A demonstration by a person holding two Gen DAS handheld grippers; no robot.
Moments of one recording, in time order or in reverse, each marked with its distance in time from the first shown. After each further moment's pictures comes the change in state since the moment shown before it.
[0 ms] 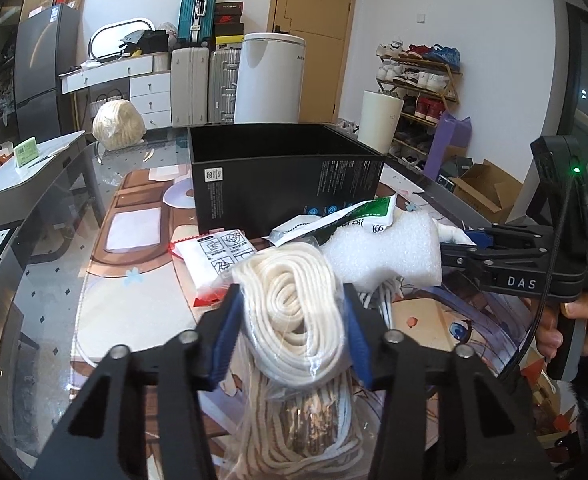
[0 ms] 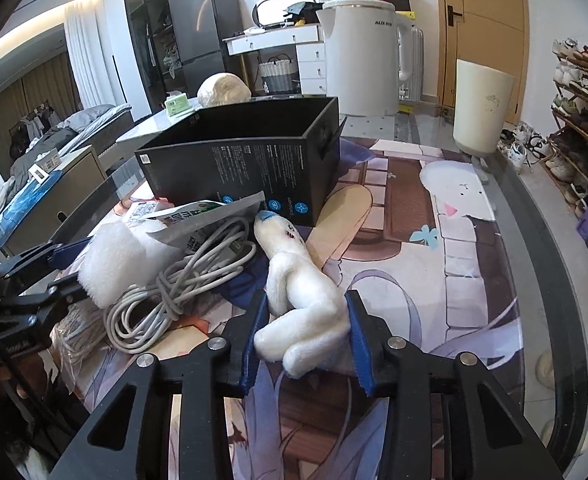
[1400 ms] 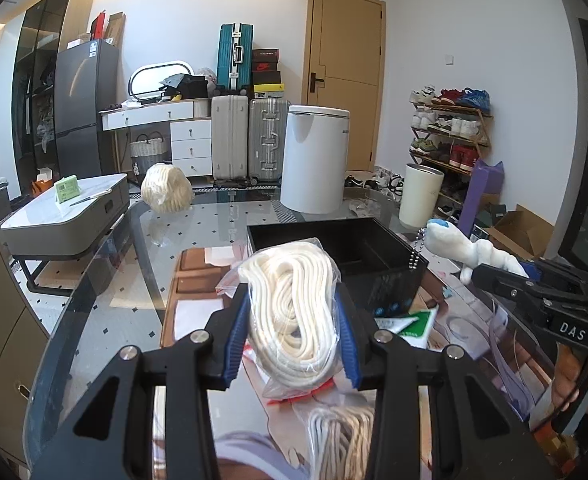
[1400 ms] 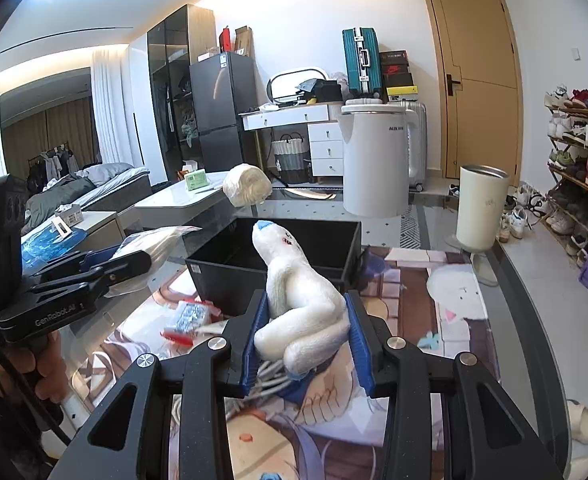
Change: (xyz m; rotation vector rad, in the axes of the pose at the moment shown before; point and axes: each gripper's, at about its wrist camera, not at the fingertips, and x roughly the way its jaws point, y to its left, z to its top) left arm -0.029 0.021 0.053 -0.021 -0.178 0.146; right arm -0.056 0.027 0.039 -0.016 -0.294 0.025
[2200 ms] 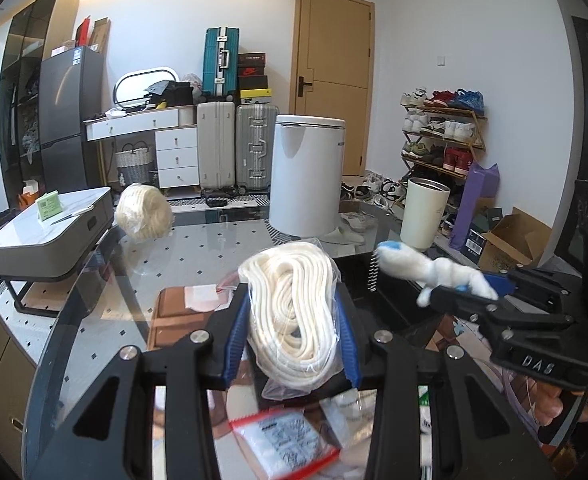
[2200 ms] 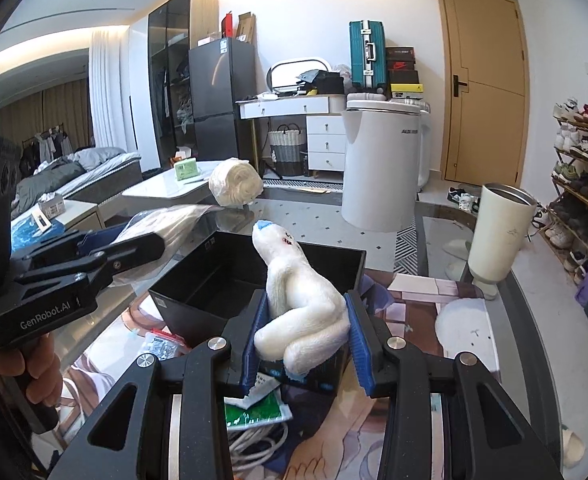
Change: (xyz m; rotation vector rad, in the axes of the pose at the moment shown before) left arm 0.052 0.001 0.039 0.030 -0.016 -0.041; right arm 0.066 -0.001 0.037 -0.058 0.048 -0.026
